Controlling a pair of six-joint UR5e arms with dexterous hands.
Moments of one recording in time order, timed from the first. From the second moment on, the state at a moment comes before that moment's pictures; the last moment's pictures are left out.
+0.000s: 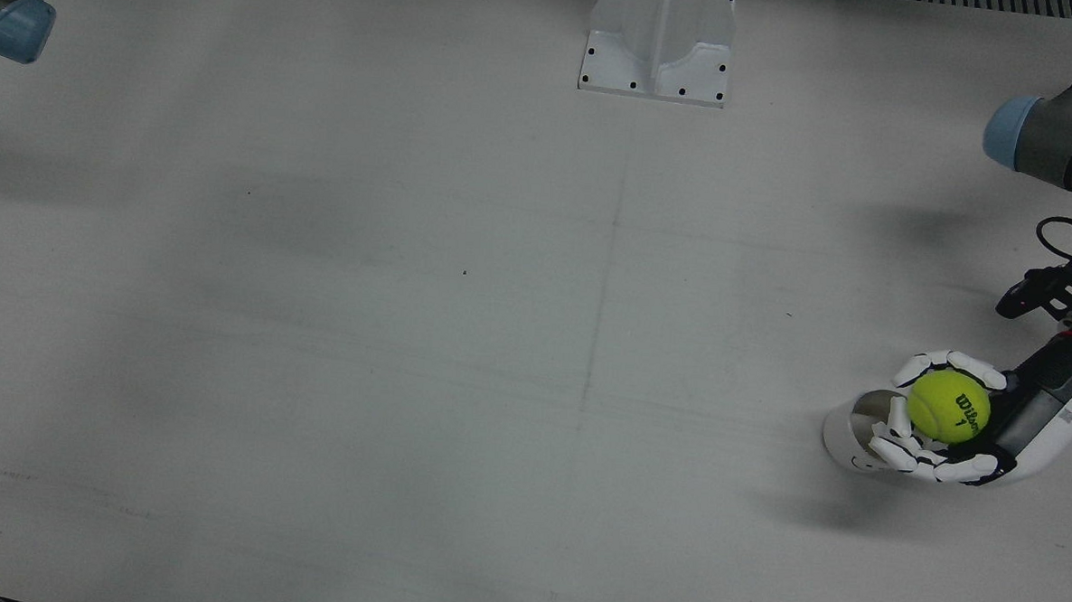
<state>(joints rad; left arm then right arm) -0.79 -1.75 -1.74 0.06 1.38 0.21 1.49 -1.45 1.47 -3.32 -1.41 0.09</state>
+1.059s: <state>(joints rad) -0.78 -1.76 -1.66 -0.02 1.38 0.22 1.49 -1.45 1.47 -3.32 -1.41 0.09</state>
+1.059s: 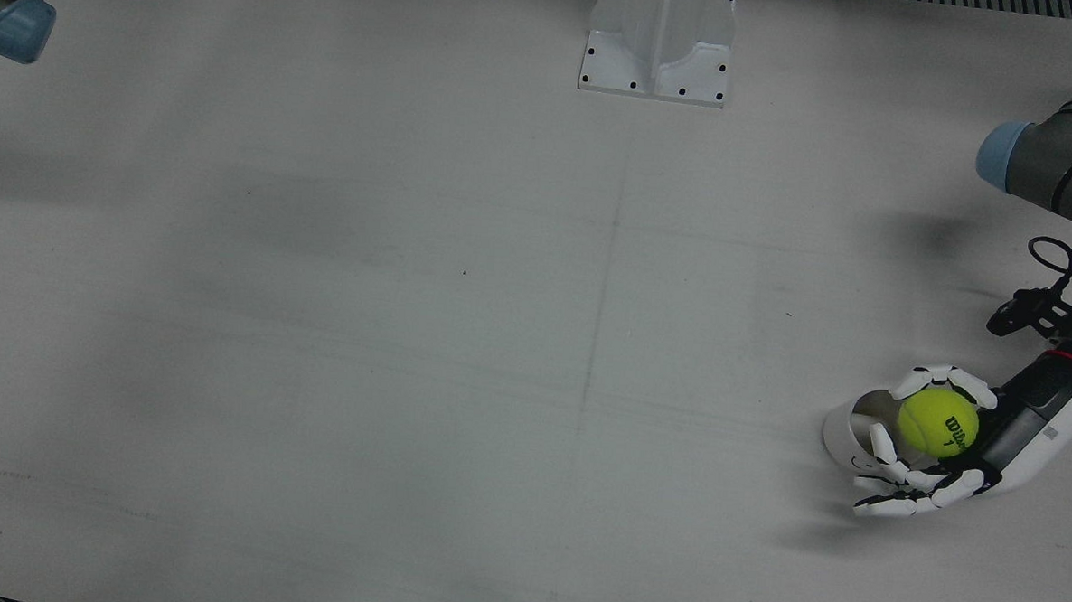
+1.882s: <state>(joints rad) -0.78 -1.75 -1.66 -0.03 1.38 0.22 1.49 -1.45 1.47 -3.32 -1.41 0.09</state>
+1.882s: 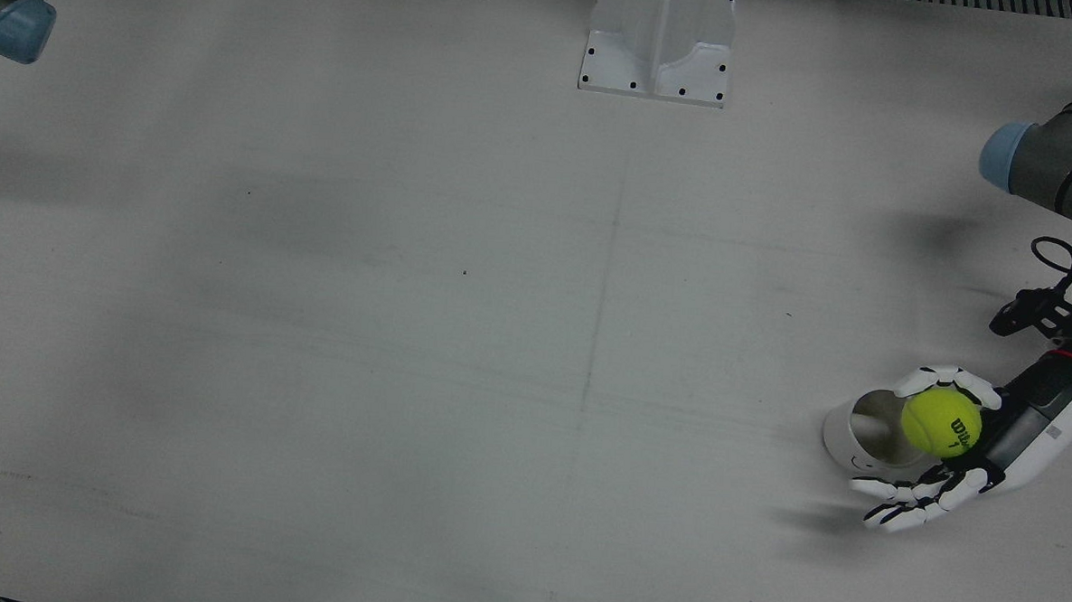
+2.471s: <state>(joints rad) -0.78 -1.75 -1.66 -0.04 1.39 0.21 1.49 -1.45 1.47 -3.32 -1.41 0.09</state>
